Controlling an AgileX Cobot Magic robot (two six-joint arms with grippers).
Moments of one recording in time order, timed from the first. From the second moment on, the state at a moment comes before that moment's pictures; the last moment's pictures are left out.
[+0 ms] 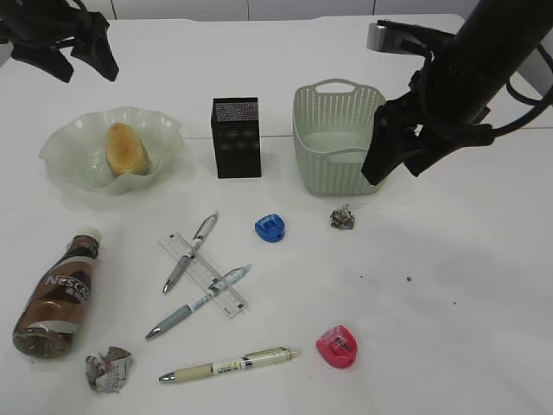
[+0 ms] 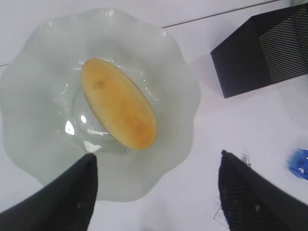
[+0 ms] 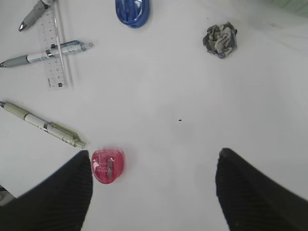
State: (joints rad) left arm -0.07 2.20 -2.19 -0.24 1.17 0.15; right arm 0.19 1.88 -1.60 0.39 1.22 -0.47
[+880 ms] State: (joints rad) left arm -0.07 2.13 -2.23 -0.25 1.25 0.11; right arm 0.19 1.88 -1.60 0.40 1.20 -0.36
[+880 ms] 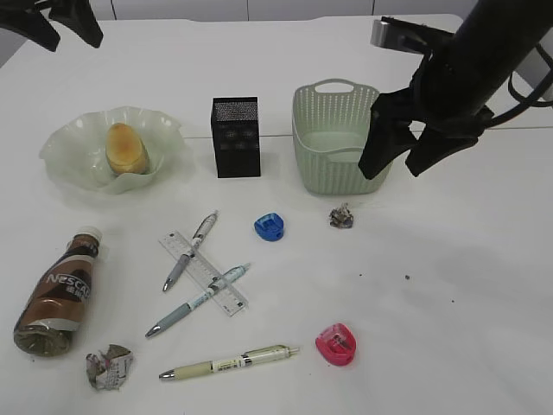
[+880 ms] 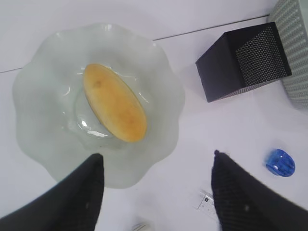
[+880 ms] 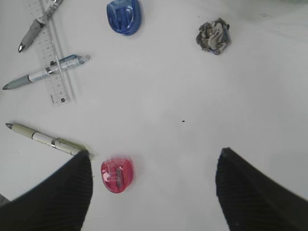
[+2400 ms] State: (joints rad) left arm -0.07 0.97 -0.99 -0.14 0.69 0.11; right arm 0.29 1.86 -1.15 0.41 0.26 -0.40
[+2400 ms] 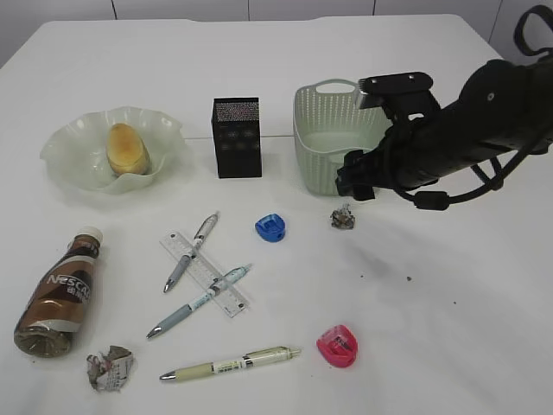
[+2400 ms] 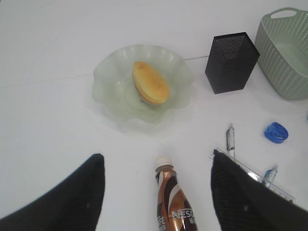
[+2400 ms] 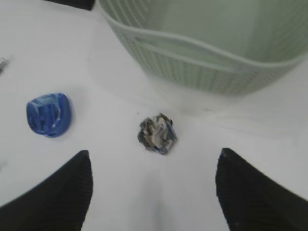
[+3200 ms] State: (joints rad) left arm -0.07 0.97 -0.99 -0.14 0.71 0.11; right arm 0.32 2.06 -1.24 0.43 0.20 -0.41
